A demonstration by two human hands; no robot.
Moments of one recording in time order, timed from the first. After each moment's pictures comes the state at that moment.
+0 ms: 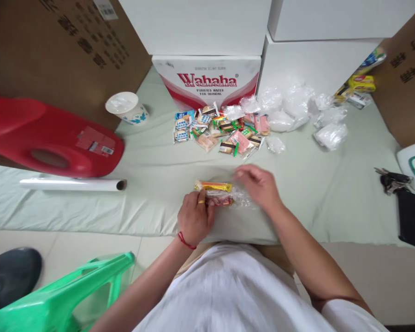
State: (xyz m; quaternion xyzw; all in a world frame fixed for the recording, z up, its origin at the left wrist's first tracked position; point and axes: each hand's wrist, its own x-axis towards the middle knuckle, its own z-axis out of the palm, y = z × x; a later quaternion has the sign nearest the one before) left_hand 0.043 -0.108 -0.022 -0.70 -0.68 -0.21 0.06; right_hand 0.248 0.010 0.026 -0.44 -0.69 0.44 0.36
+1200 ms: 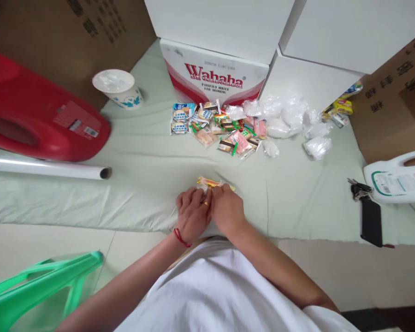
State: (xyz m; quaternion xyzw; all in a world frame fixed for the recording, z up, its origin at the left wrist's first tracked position) left_hand 0.048 -0.115 -0.032 -0.73 -0.64 -0.25 0.04; right_hand 0.171 -0.055 0.038 -0.57 -0.79 0.21 -0.01
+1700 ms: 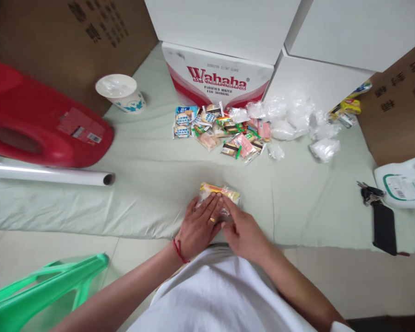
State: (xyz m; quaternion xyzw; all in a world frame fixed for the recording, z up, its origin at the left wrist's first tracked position) left_hand 0.037 -0.126 -0.030 -0.82 -0.52 -0.24 -0.04; right_hand 0.225 -0.093 0.029 -0.47 -0.76 0.44 0.11
